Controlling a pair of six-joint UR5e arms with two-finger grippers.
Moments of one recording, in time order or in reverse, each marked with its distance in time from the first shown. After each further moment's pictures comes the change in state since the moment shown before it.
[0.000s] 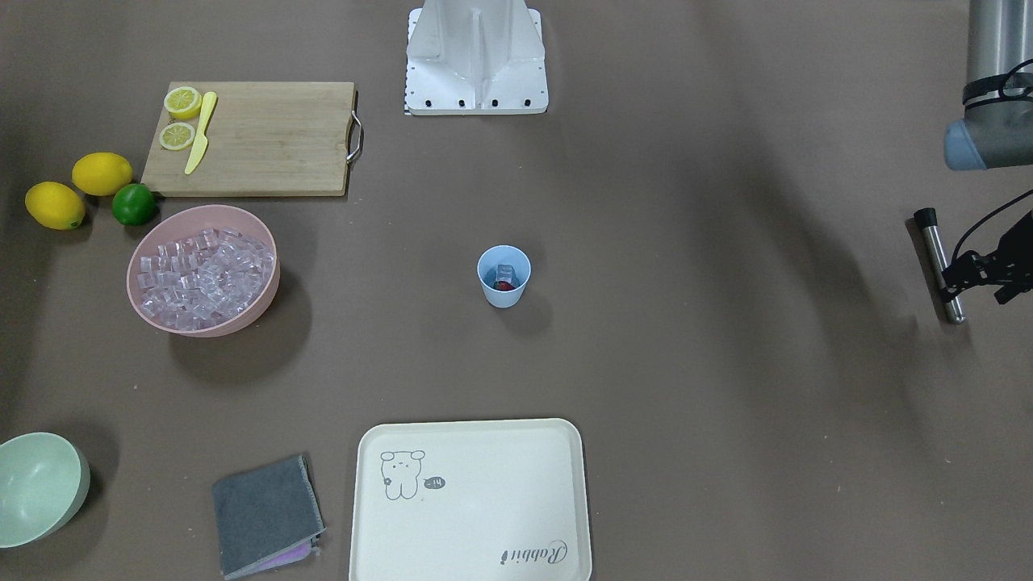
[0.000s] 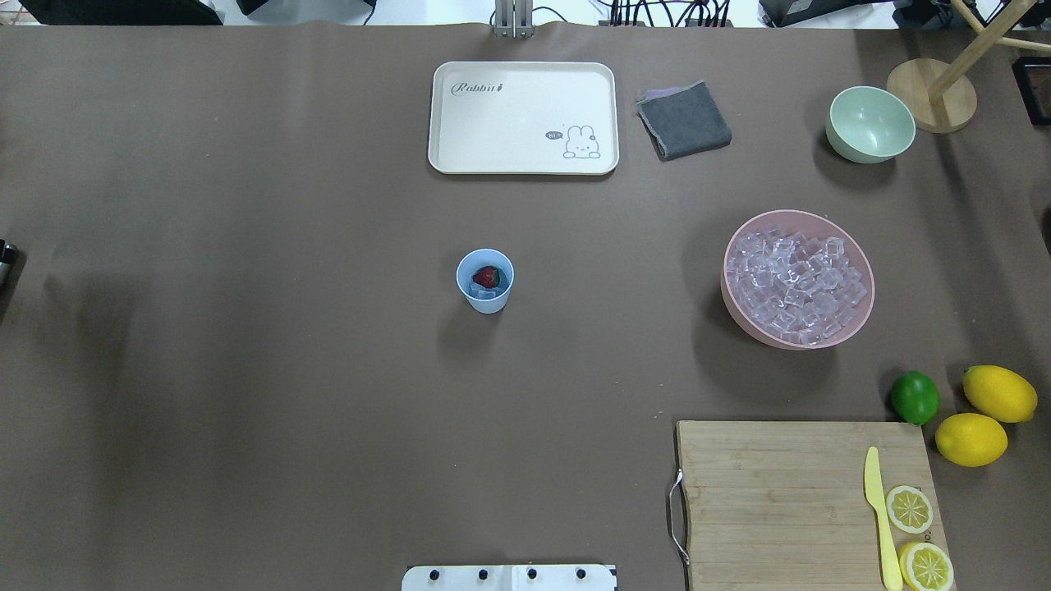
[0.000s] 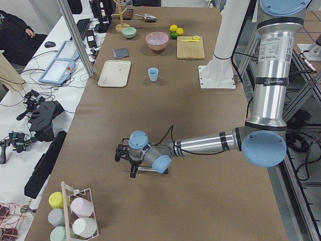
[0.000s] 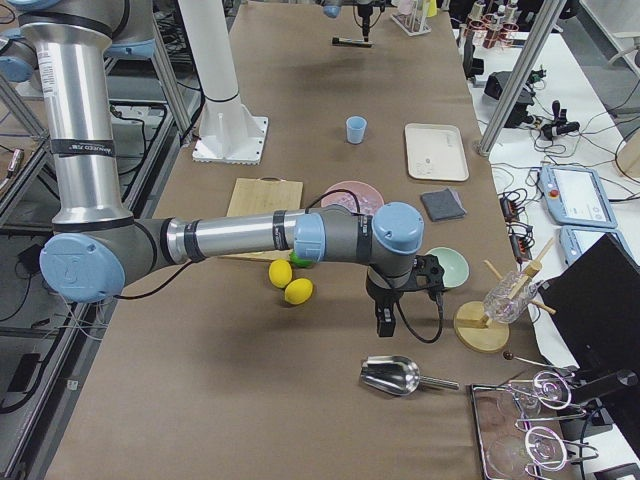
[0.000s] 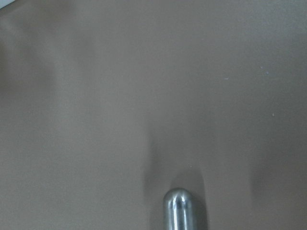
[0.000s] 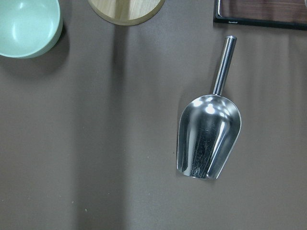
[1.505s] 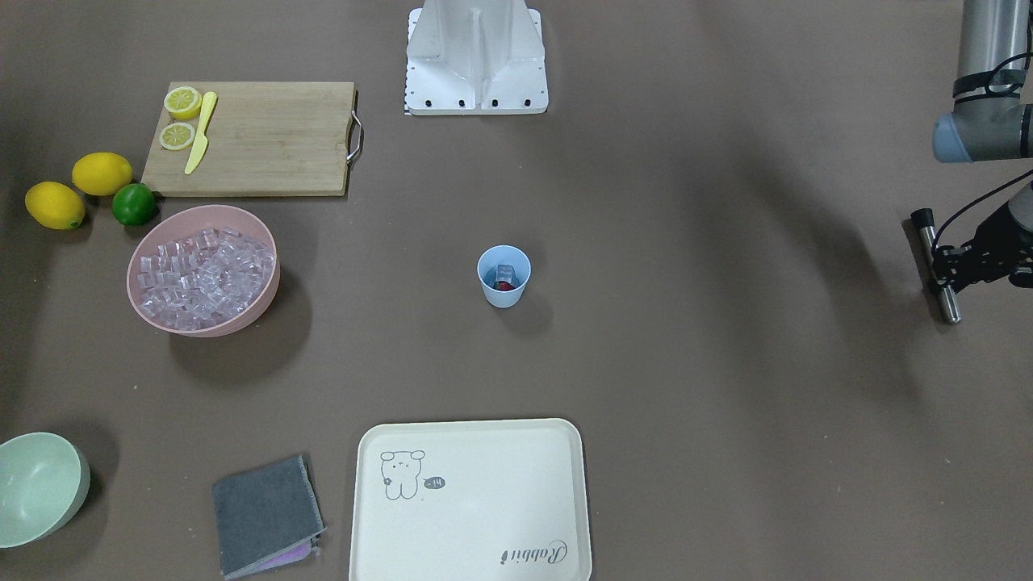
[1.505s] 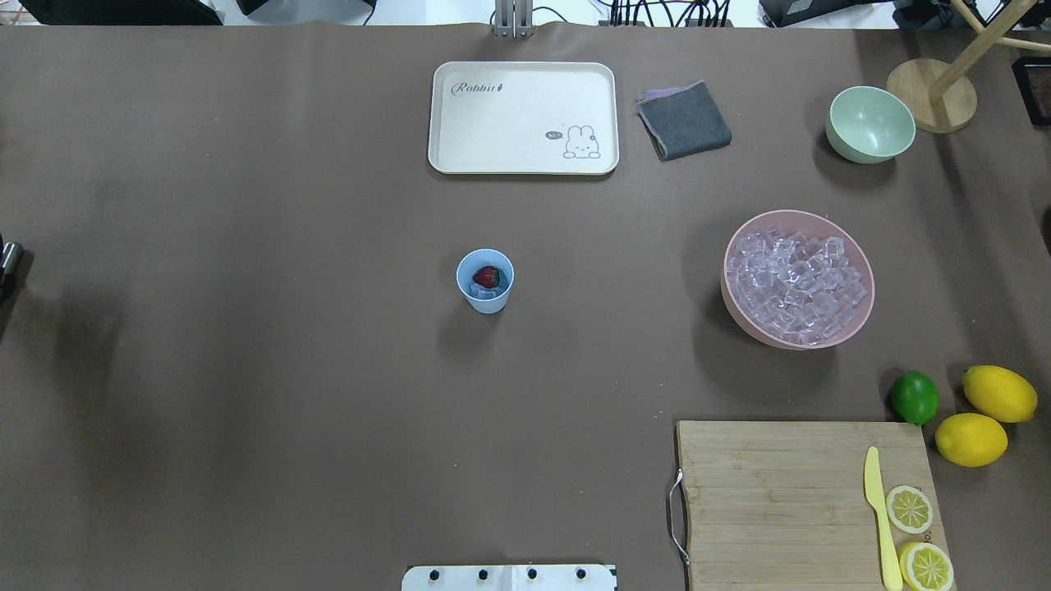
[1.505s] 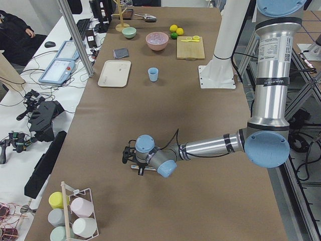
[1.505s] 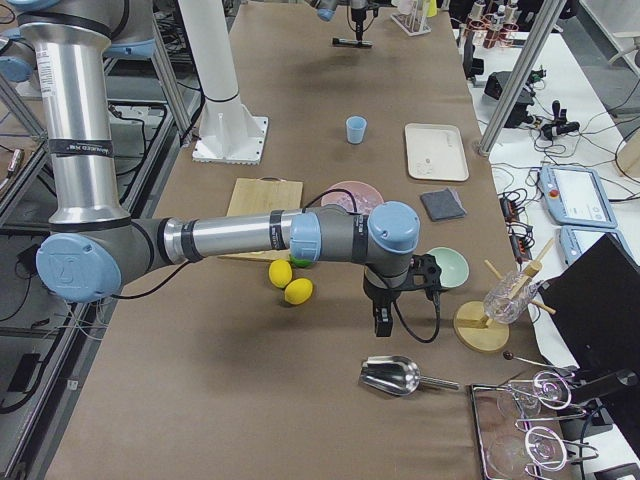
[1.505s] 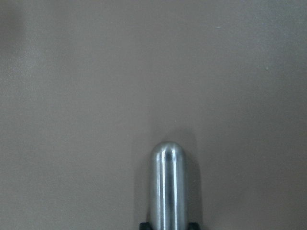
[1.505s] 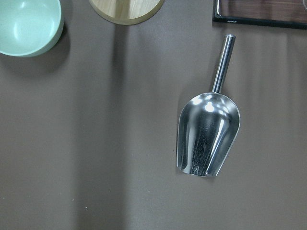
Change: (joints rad) left arm 0.048 0.034 -0.002 -0.084 -0.024 -0.039; right arm 0.006 -0.012 0.013 0.000 0.002 0.000
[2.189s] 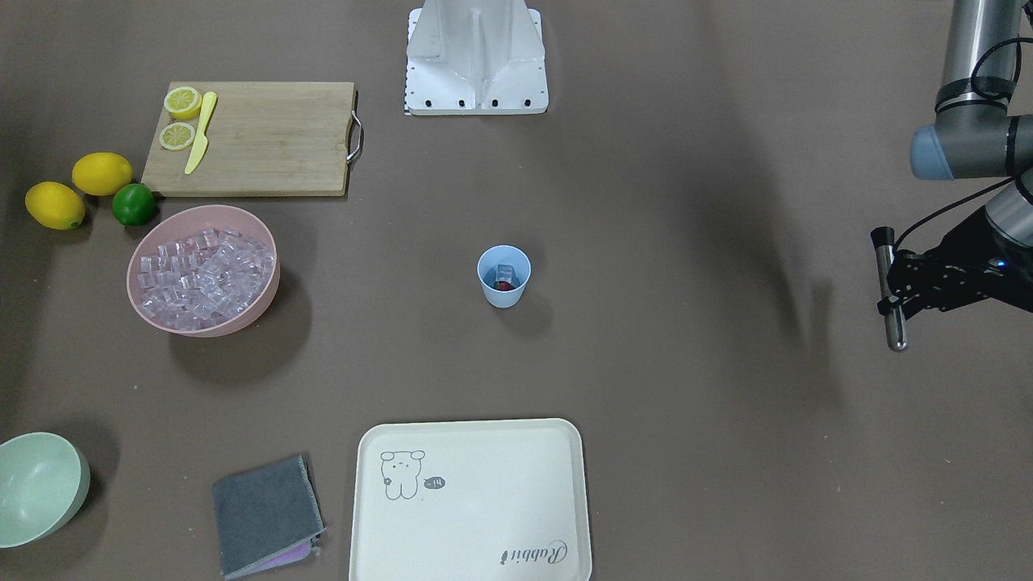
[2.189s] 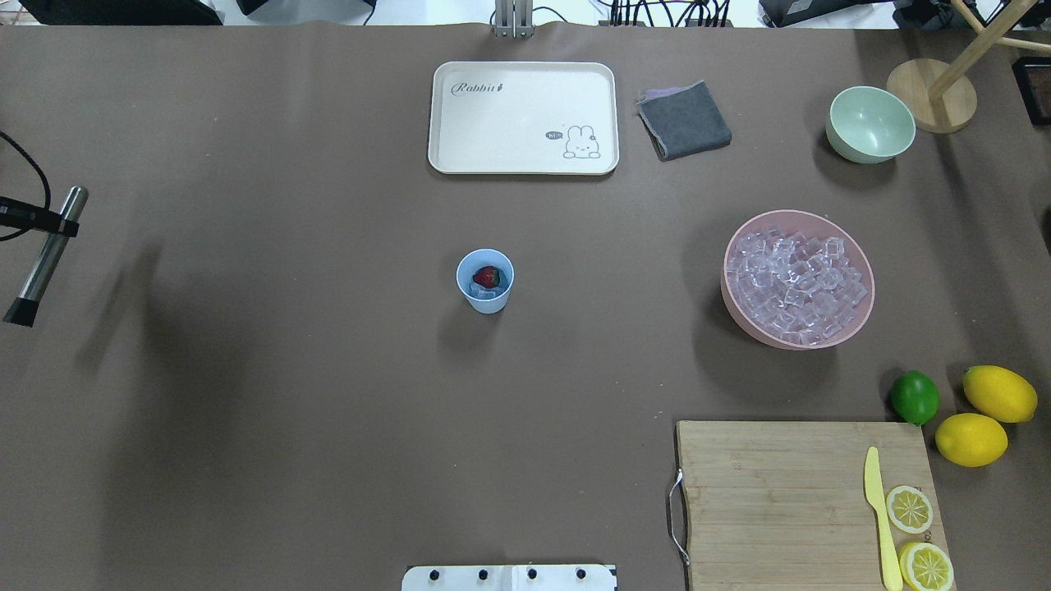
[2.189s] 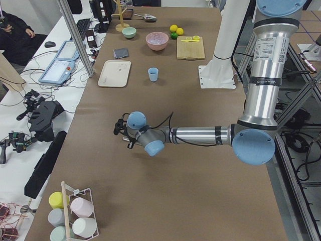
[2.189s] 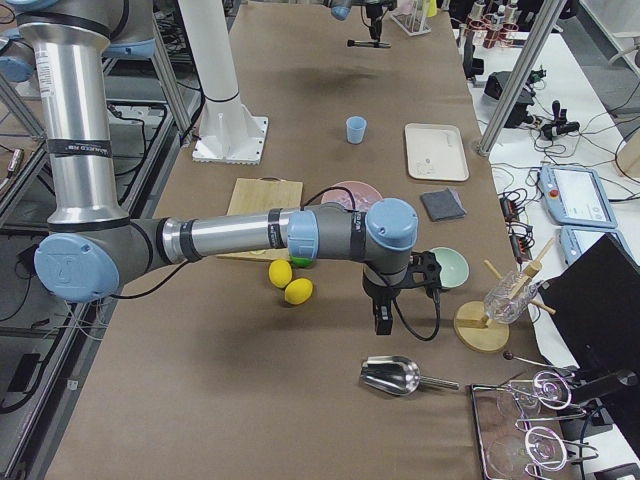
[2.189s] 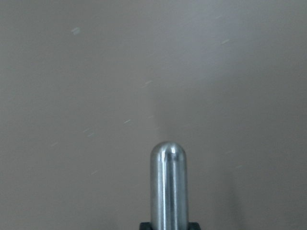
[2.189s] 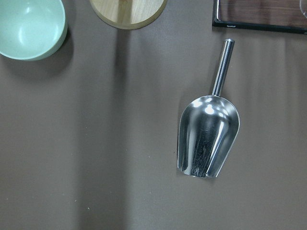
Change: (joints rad) left arm -0.001 -0.165 -0.164 0.001 -0.132 -0.010; right arm 0.008 -0.002 0.017 -0.004 0.002 0.000
